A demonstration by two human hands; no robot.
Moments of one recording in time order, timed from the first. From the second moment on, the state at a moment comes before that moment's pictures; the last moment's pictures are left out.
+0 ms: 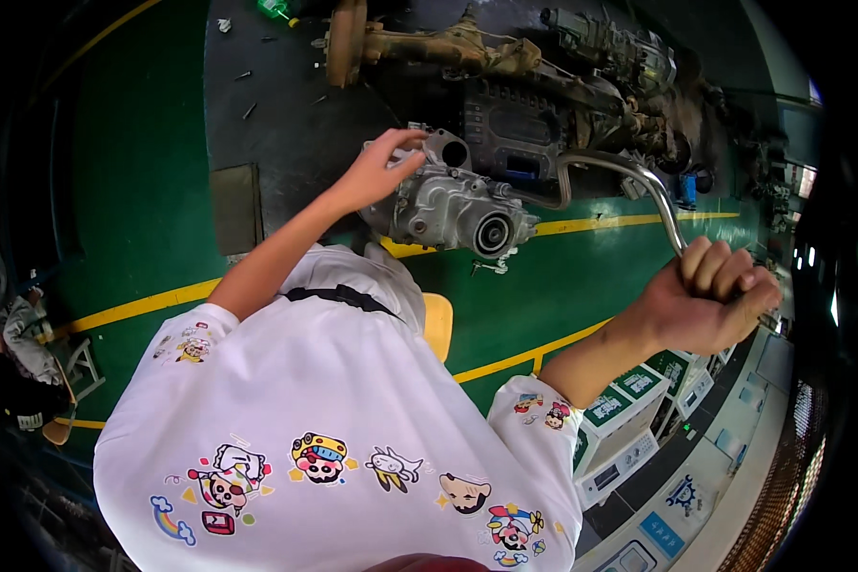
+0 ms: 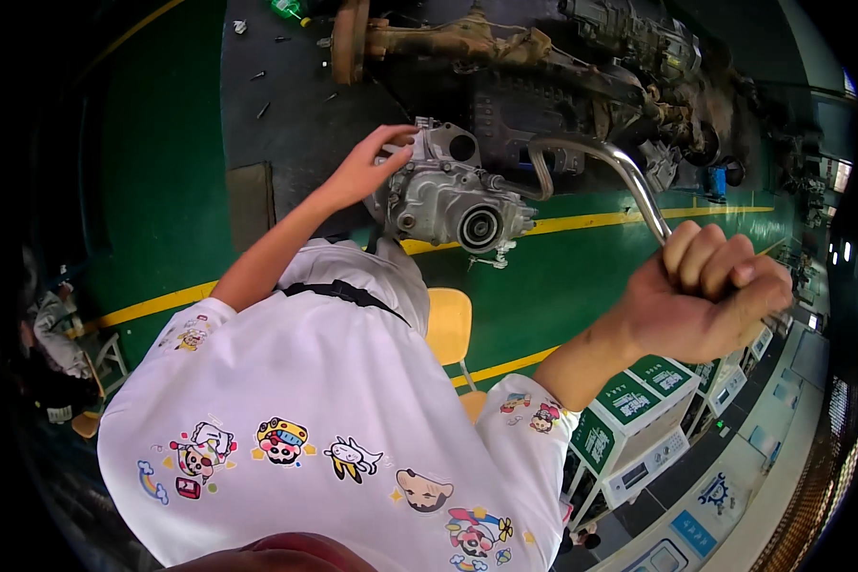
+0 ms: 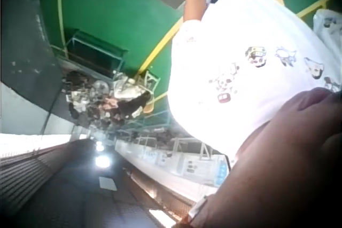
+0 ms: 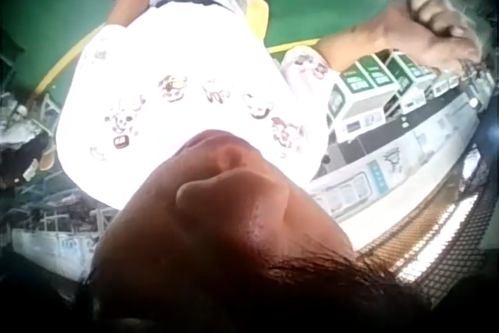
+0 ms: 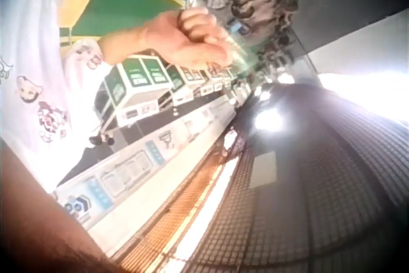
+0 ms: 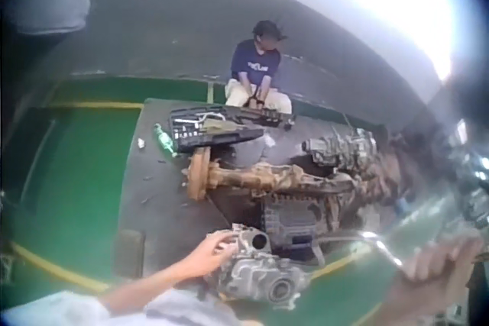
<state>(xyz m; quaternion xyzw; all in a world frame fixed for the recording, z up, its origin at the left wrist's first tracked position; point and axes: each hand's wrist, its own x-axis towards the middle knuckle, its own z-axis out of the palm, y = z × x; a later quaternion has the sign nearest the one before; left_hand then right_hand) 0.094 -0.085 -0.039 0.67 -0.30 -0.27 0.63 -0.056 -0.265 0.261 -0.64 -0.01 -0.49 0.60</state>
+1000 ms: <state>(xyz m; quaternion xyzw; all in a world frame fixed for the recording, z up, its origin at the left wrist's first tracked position) 0.096 -0.222 0.149 0.45 -0.46 -0.18 0.74 -0.037 -0.217 0.283 -0.81 0.12 -0.23 0.52</state>
